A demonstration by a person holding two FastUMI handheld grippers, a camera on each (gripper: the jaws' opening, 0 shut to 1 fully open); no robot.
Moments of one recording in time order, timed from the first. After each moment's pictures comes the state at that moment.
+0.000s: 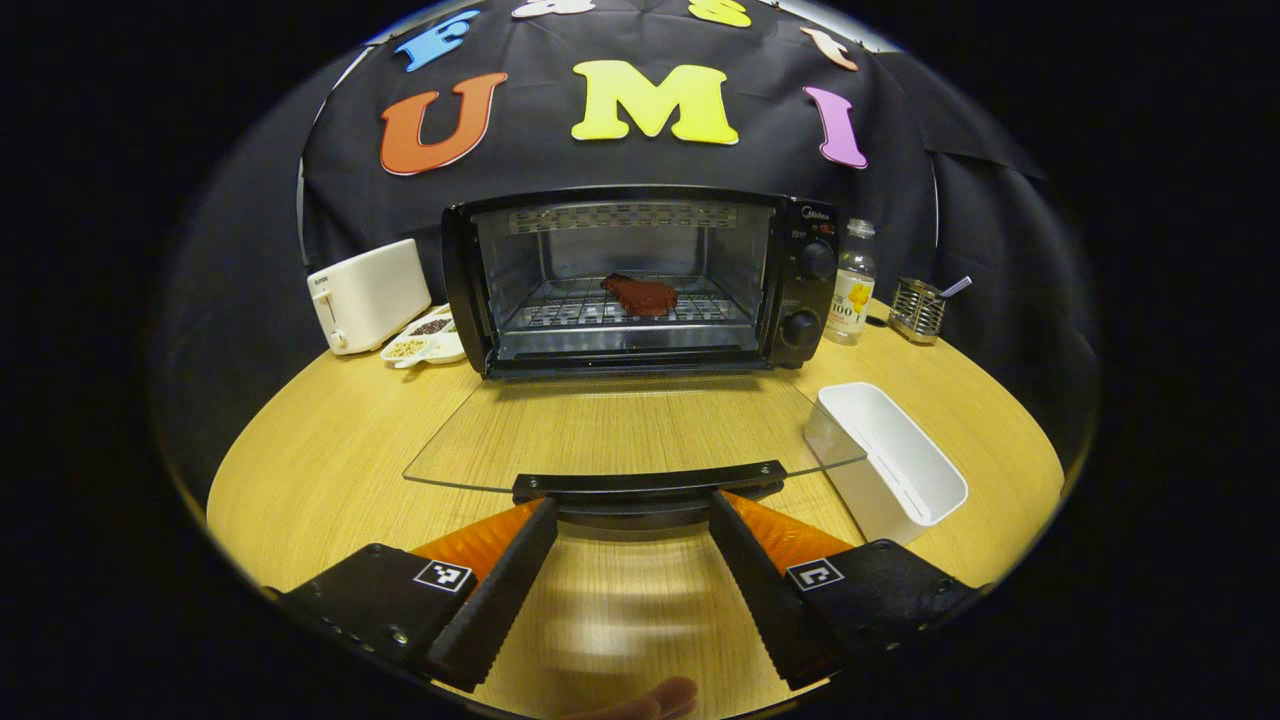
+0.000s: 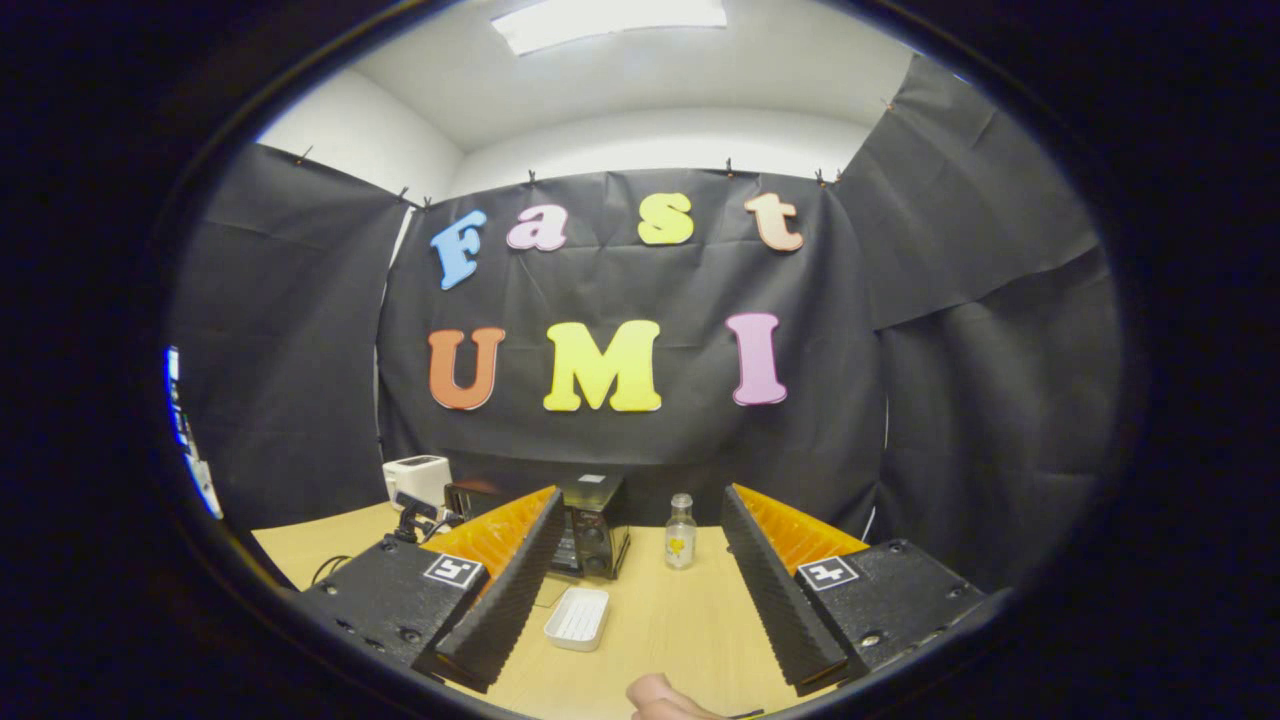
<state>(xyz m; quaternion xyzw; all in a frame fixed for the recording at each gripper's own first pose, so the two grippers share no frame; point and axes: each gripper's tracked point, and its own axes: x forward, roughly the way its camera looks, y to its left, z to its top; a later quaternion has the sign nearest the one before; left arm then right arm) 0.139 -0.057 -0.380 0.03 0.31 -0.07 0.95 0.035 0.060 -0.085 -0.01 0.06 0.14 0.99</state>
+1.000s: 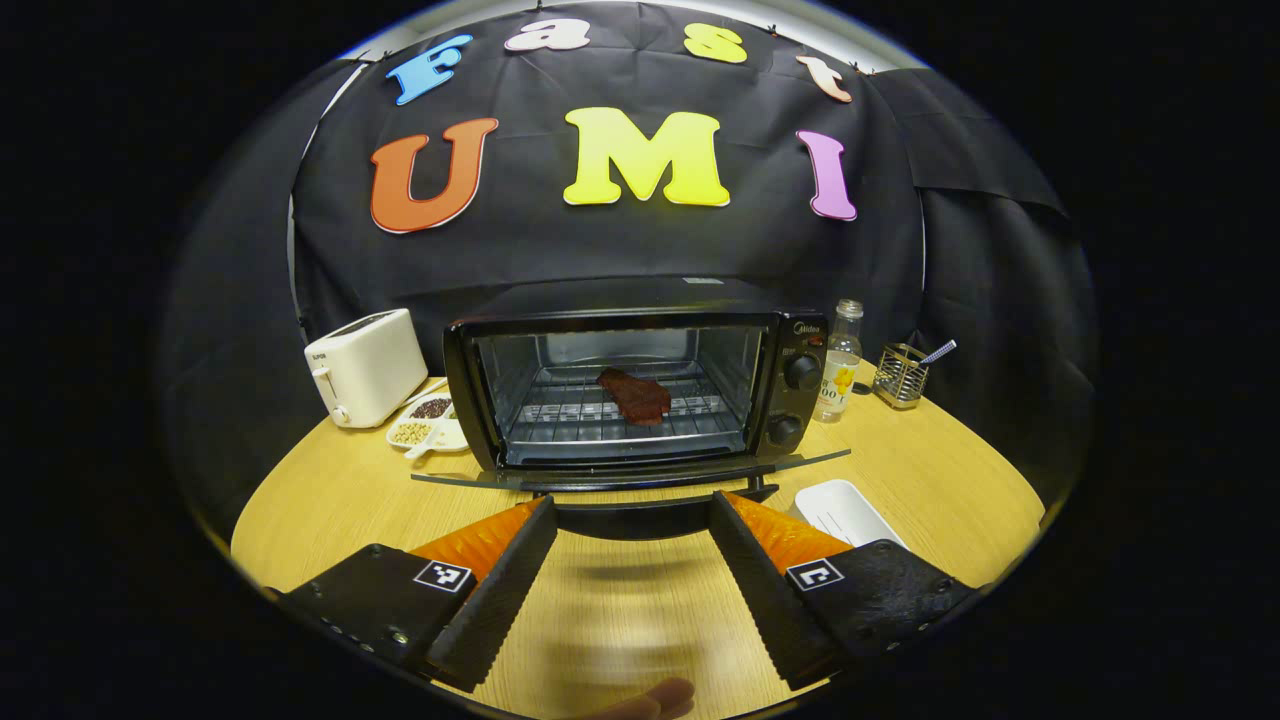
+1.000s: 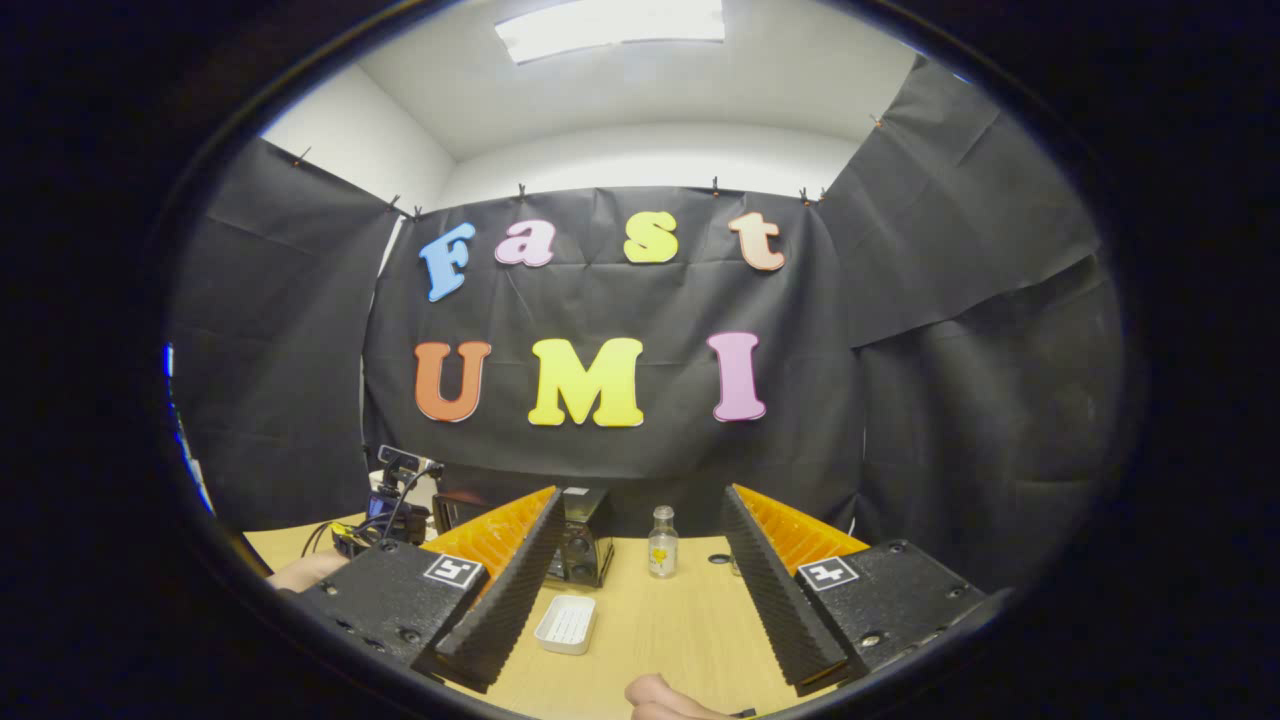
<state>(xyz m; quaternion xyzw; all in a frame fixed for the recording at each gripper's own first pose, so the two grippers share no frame) 0.186 -0.059 -0.303 0.03 0.25 -0.10 0.96 0.025 0.045 -0.074 -0.01 0.04 0.11 0.99</state>
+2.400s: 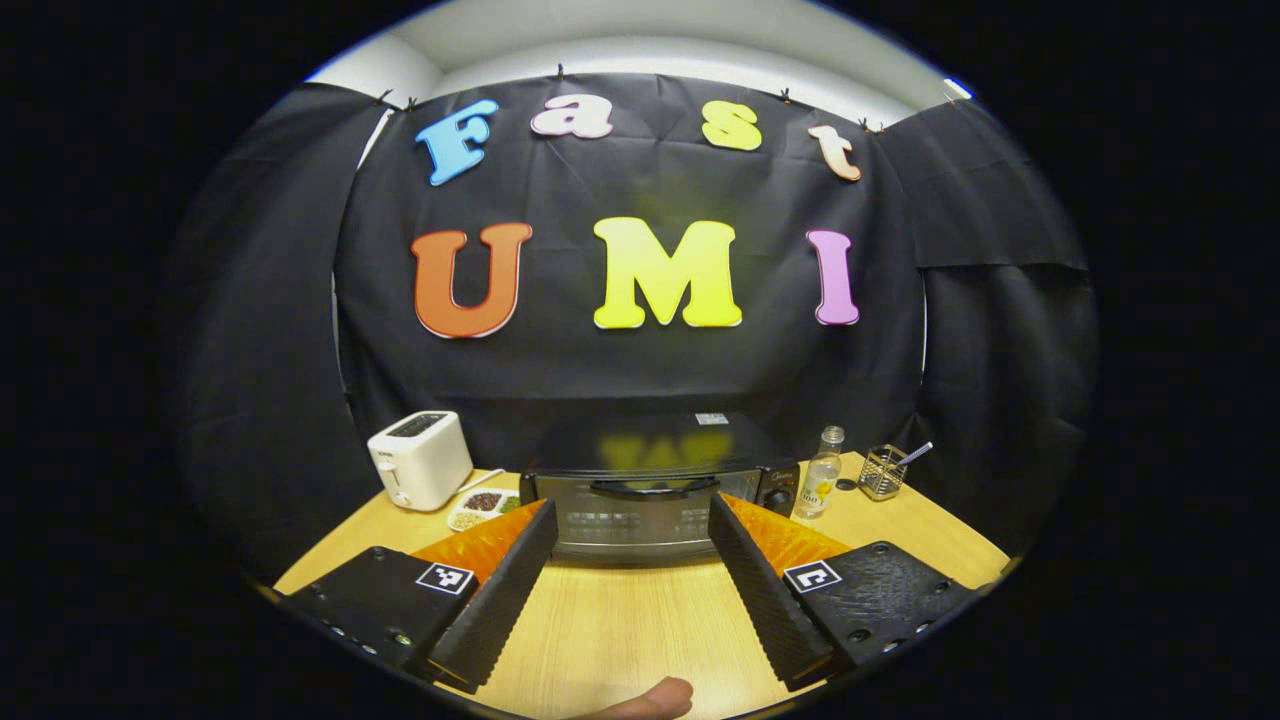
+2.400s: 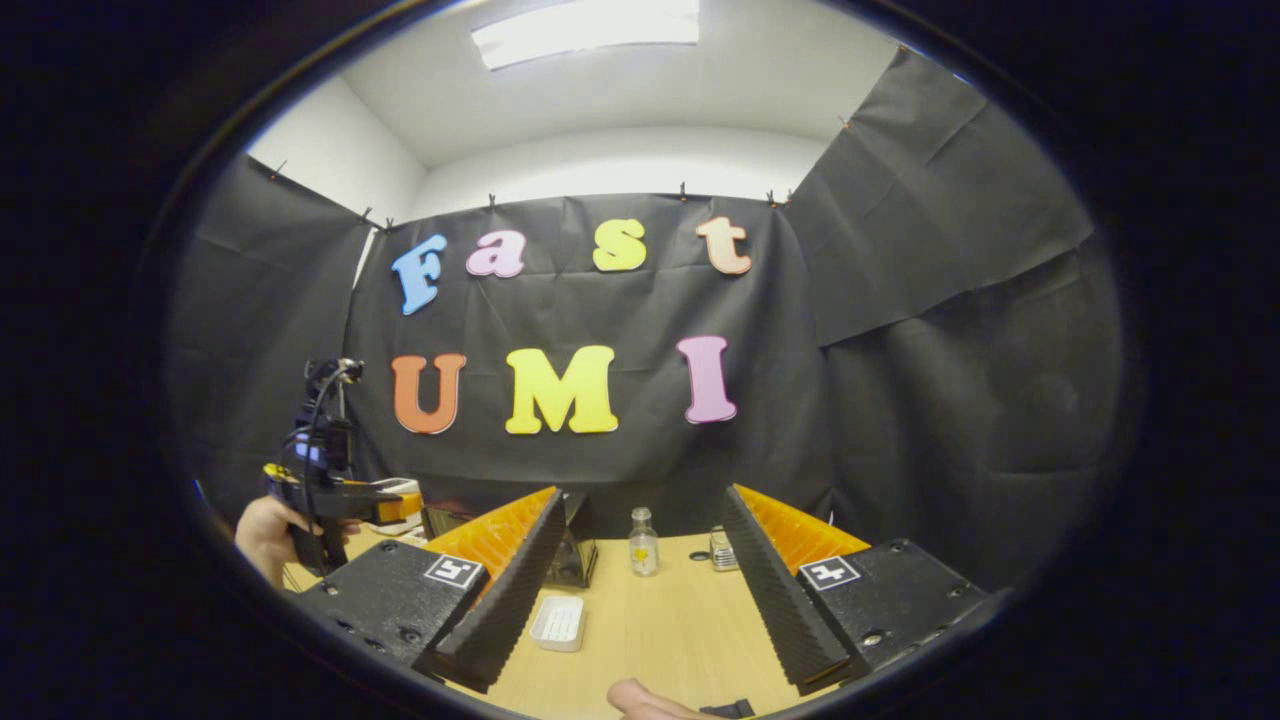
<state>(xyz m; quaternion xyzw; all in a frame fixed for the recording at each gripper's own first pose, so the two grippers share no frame) 0.143 -0.033 -0.128 0.02 0.12 -0.06 0.99 -0.001 0.020 -0.045 0.01 0.03 0.07 1.00</state>
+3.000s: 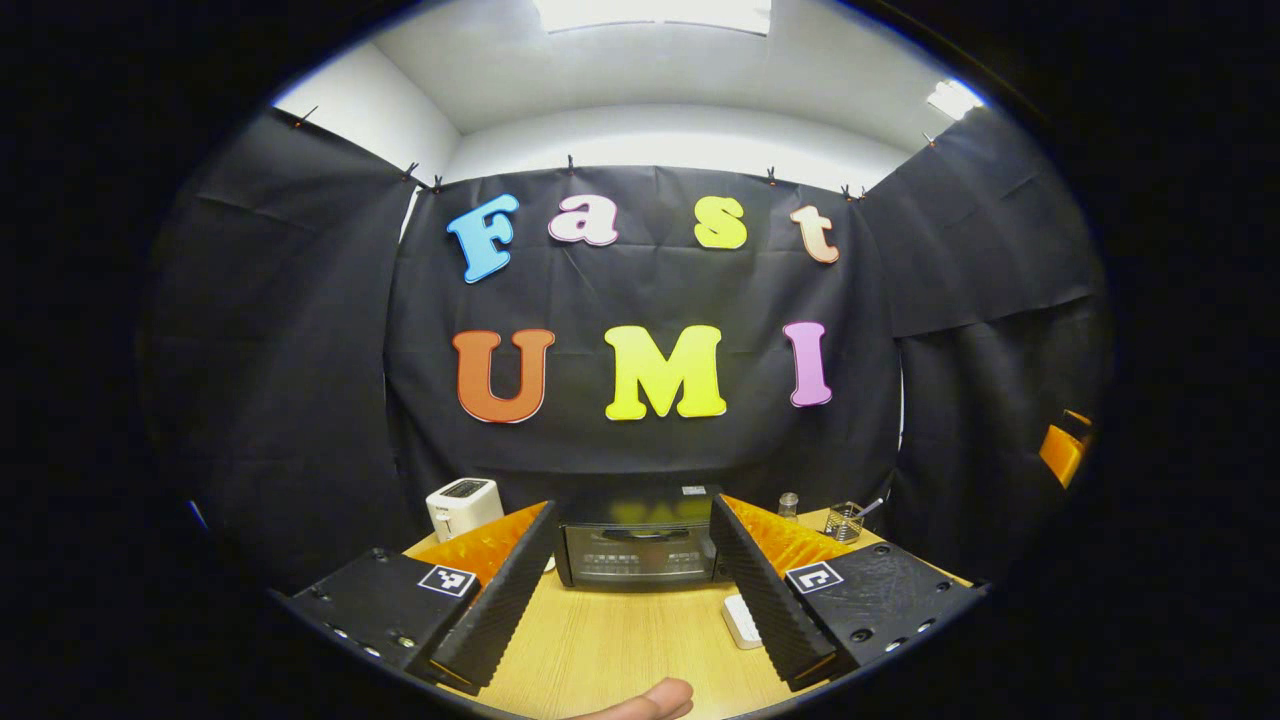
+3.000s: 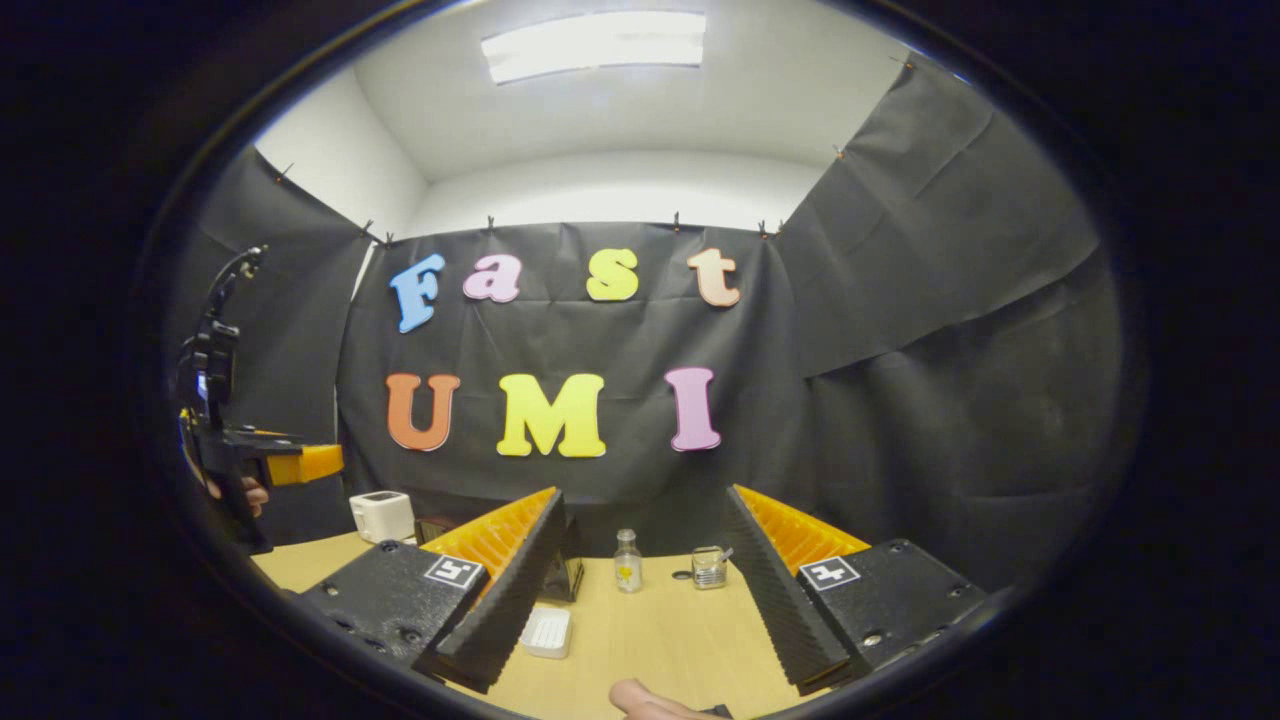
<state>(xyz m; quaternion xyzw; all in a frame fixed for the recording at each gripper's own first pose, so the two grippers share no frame) 0.017 -0.042 -0.028 0.01 0.02 -0.05 1.00 -0.025 0.004 -0.018 0.00 0.00 0.06 1.00</state>
